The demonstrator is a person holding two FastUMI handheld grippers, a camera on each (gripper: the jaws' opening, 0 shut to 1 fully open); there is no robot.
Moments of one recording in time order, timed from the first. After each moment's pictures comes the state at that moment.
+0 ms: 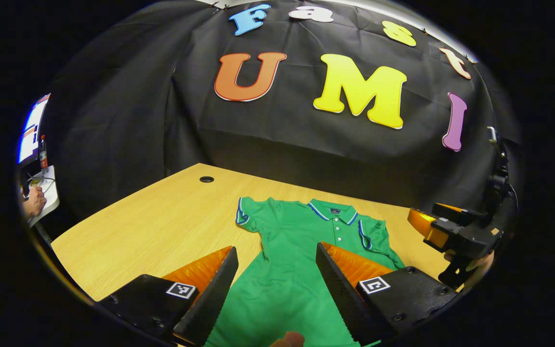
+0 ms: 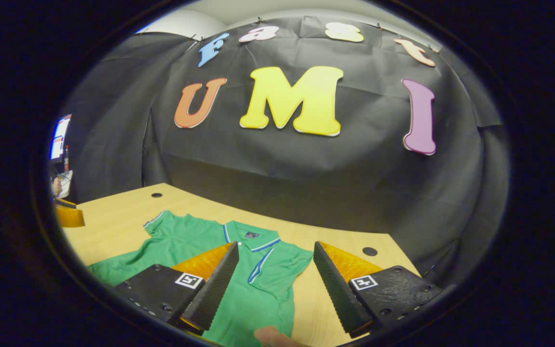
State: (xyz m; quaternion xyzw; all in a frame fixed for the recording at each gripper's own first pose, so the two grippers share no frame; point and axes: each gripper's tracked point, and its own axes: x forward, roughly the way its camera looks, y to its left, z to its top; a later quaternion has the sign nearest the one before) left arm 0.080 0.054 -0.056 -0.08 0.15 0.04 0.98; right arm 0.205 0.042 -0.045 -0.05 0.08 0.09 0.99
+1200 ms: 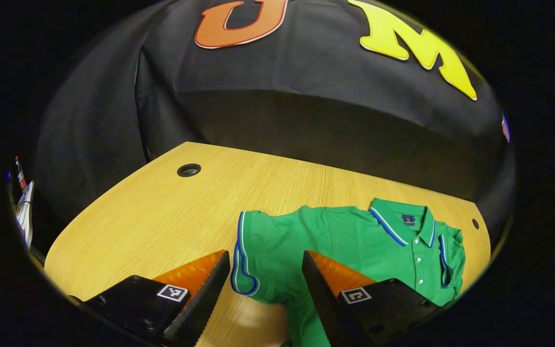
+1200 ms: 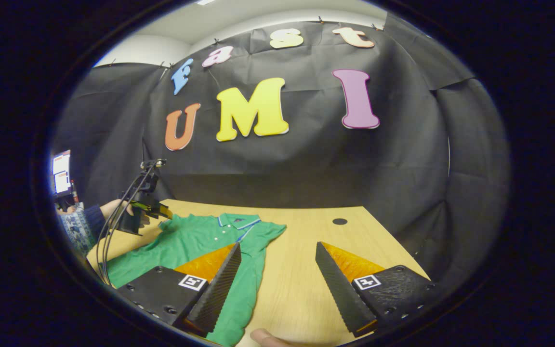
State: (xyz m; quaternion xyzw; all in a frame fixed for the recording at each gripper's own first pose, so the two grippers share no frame) left arm 0.300 0.121 -0.181 -0.02 0.30 0.07 0.95; right arm 0.101 -0.078 -0.104 0.05 0.10 0.07 0.99
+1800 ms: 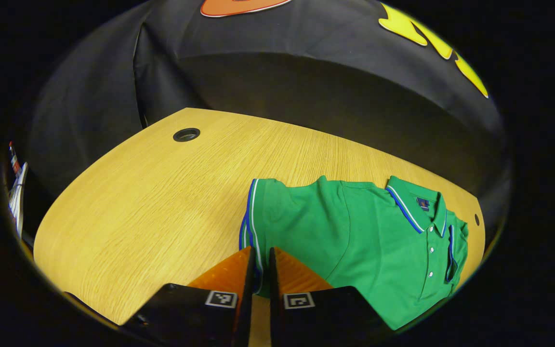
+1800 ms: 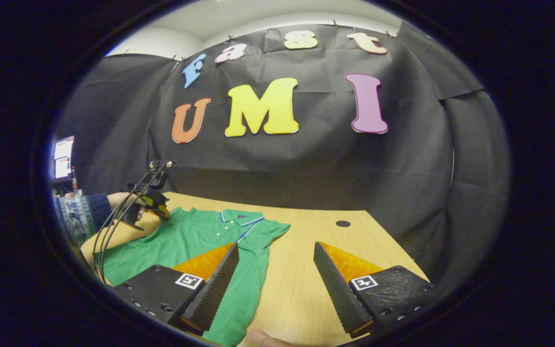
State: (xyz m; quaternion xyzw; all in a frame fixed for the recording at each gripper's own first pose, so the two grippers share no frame) left arm 0.300 0.134 -0.212 -0.05 0.35 0.10 0.93; right arm 0.095 -0.058 -0.102 0.02 0.08 0.09 0.99
